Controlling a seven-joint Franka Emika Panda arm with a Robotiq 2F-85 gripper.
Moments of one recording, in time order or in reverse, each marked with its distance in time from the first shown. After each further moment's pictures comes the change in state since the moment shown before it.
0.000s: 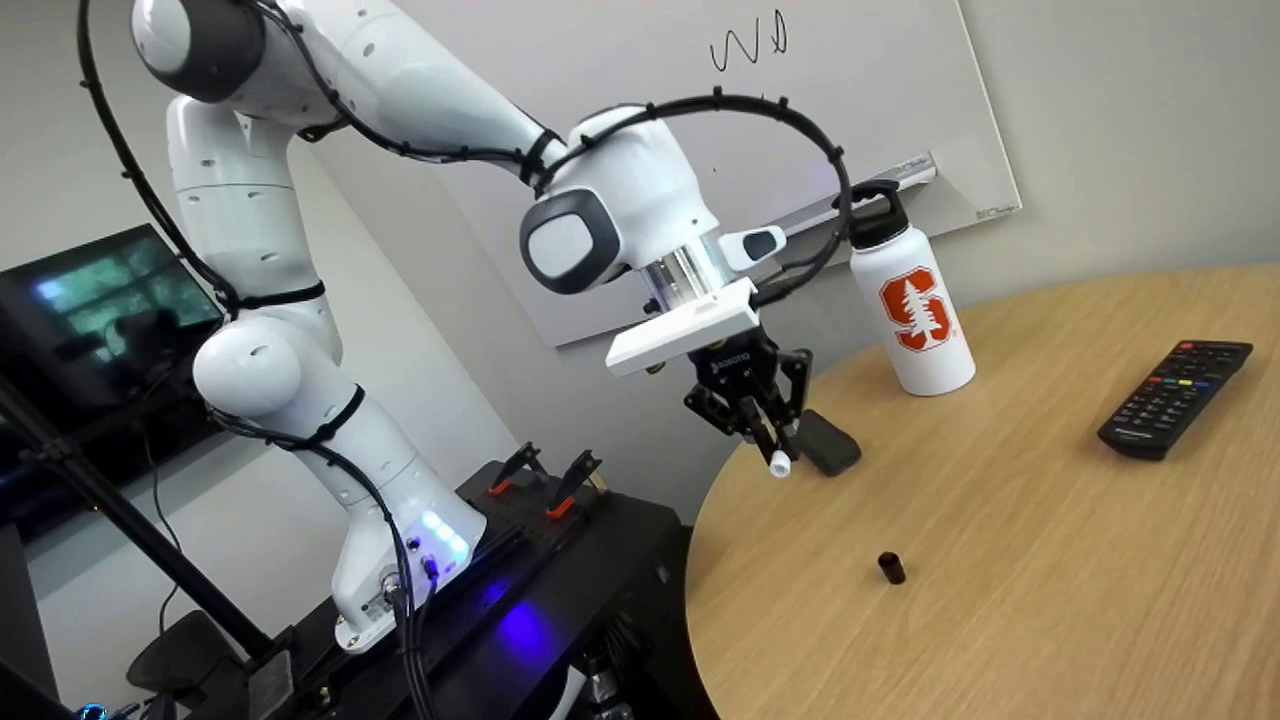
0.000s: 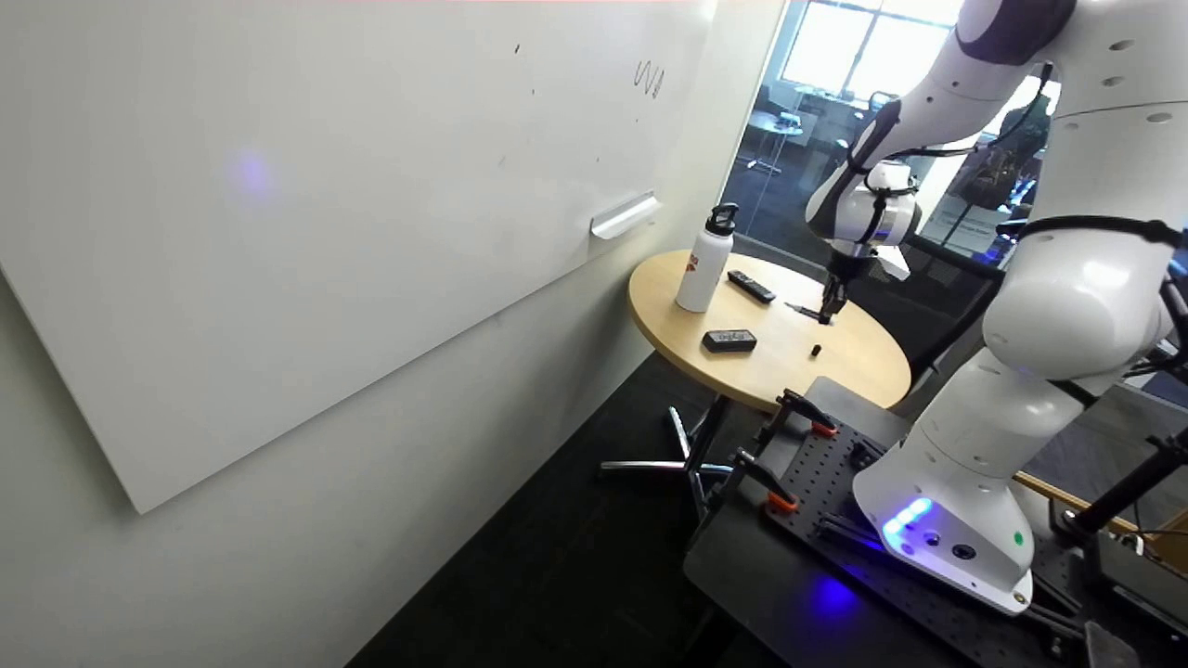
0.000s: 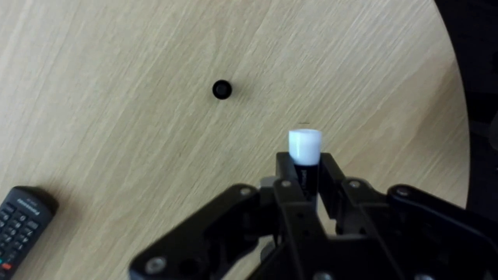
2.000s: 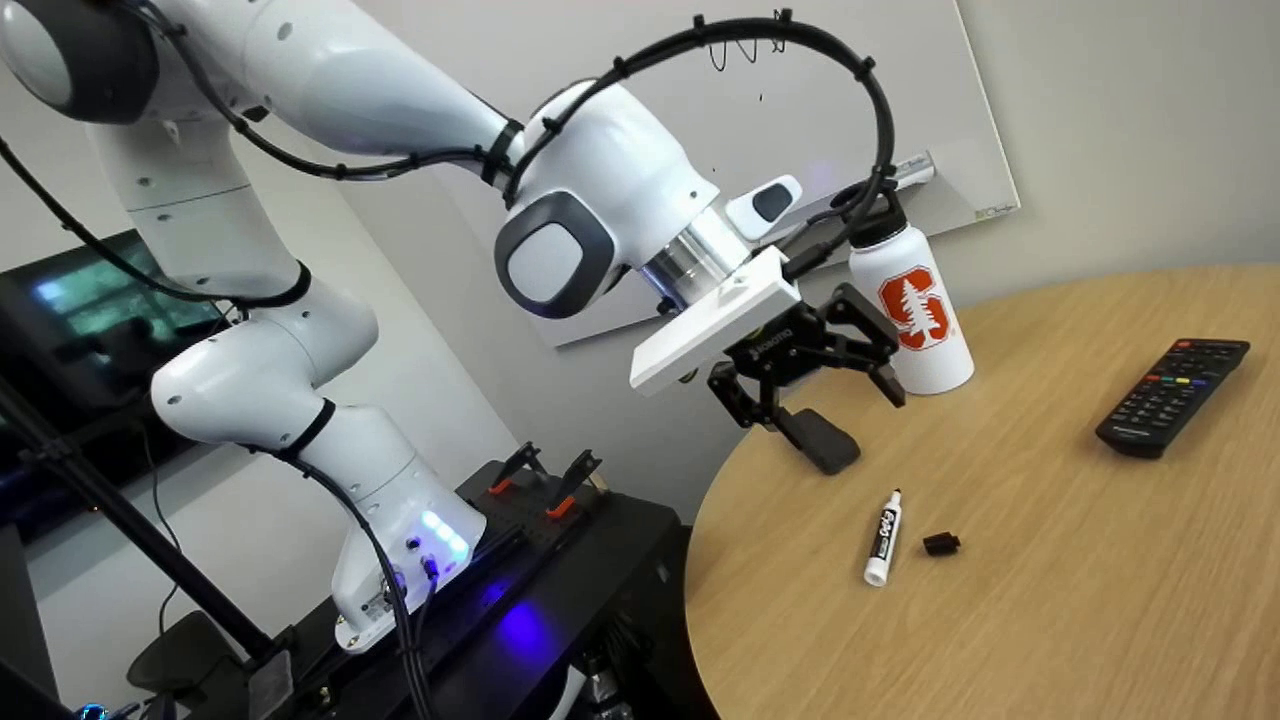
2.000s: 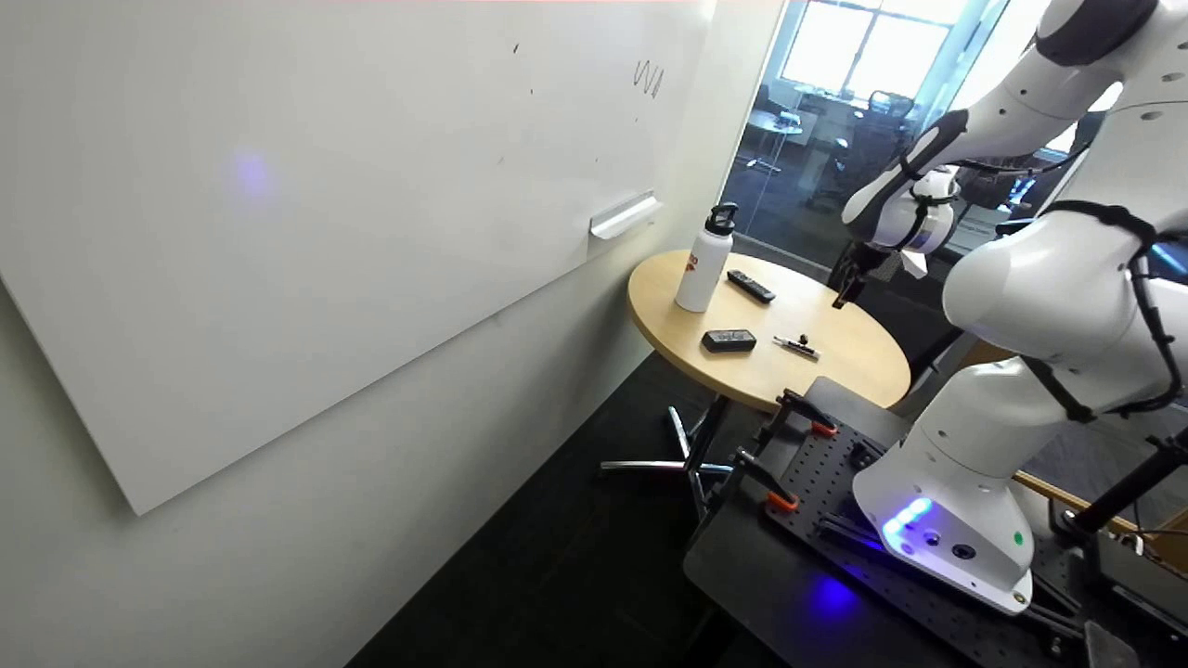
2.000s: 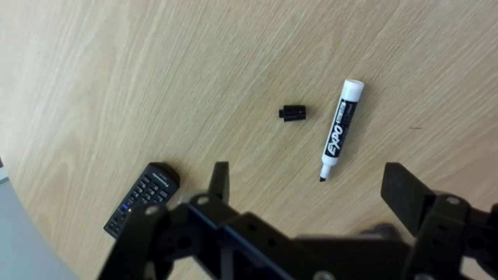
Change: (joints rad) arm -0.799 -0.048 0.638 0.050 -0.295 0.227 0.054
